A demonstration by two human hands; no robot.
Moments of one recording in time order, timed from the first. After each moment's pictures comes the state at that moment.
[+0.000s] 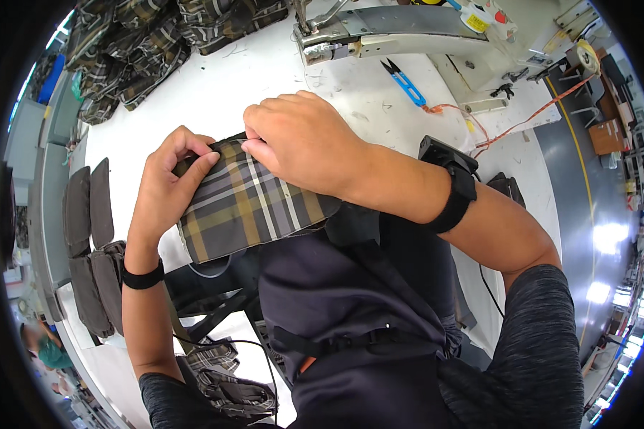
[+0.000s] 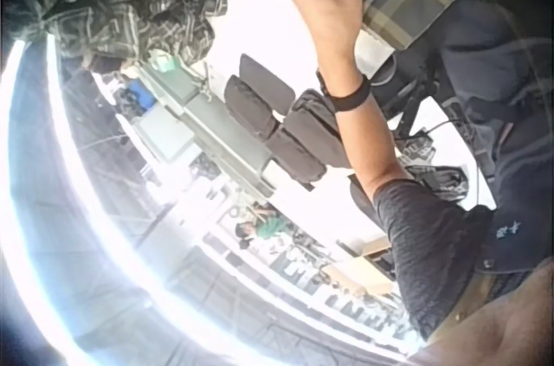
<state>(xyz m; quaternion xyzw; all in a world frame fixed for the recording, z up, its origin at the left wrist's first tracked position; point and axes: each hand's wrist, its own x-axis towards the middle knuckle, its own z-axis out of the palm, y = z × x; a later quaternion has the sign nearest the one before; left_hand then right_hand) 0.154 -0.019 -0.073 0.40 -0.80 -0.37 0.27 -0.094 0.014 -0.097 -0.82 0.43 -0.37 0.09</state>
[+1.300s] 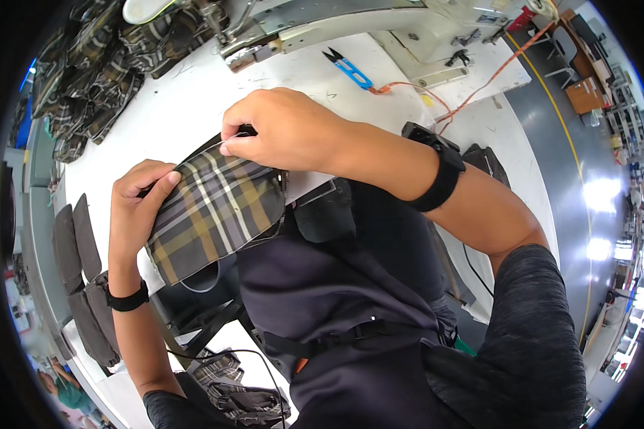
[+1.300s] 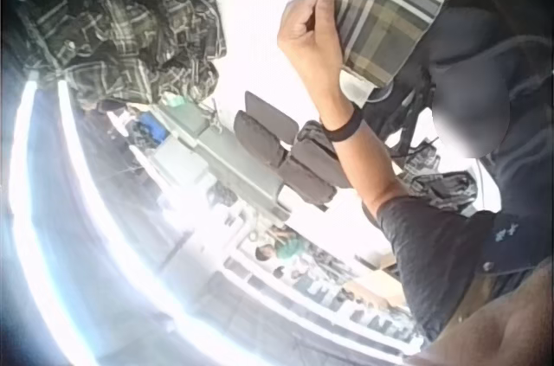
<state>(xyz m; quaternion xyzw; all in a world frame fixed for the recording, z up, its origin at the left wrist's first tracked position) 0.145 -0.022 -0.071 0.41 -0.79 -0.38 0.25 -0.143 0.023 -0.082 -0.76 0.50 -0.31 0.28</state>
